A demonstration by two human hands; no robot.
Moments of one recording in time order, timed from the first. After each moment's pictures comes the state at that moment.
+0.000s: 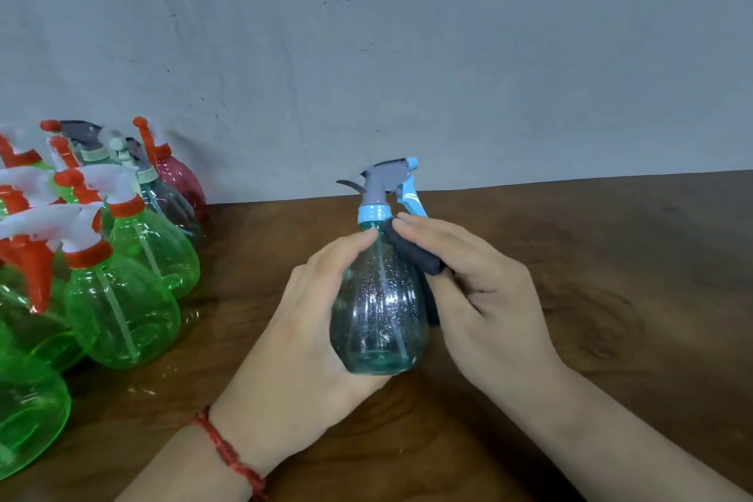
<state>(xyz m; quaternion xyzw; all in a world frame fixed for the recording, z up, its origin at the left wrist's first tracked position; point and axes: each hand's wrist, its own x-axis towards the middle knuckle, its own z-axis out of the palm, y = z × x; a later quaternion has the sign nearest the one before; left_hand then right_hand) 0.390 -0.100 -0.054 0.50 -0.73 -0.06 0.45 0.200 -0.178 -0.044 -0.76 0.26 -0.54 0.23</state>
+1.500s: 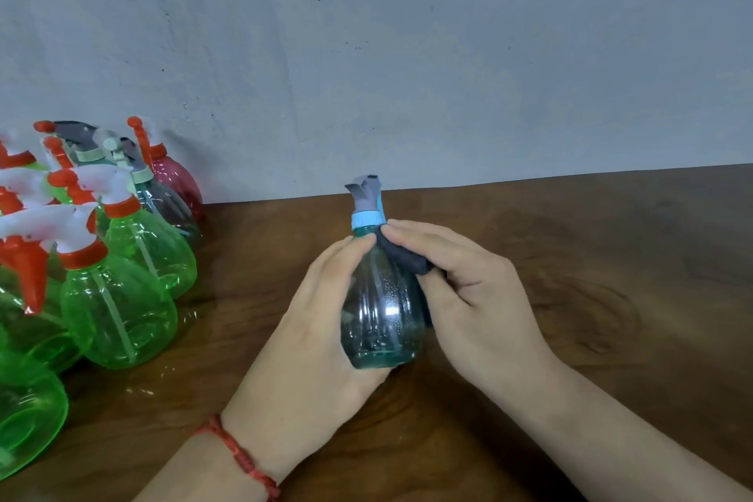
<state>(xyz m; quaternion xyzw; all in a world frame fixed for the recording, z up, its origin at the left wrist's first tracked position) 0.380 -0.103 -0.058 0.53 -0.72 -0.08 0.44 0.200 -0.173 -0.039 -0.76 0.31 -0.49 0.28</state>
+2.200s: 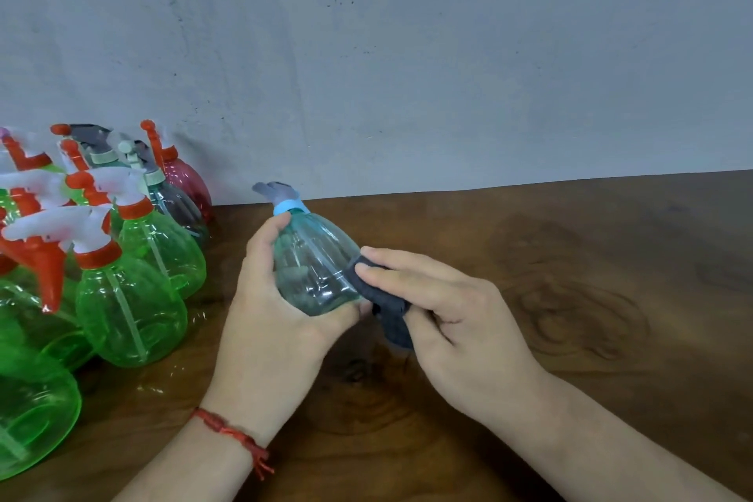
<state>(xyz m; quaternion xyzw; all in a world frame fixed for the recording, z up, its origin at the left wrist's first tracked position) 0.402 -0.108 -0.055 0.60 -0.55 -0.14 0.56 0.206 -0.159 -0.043 -0.84 0.26 -0.43 0.19</state>
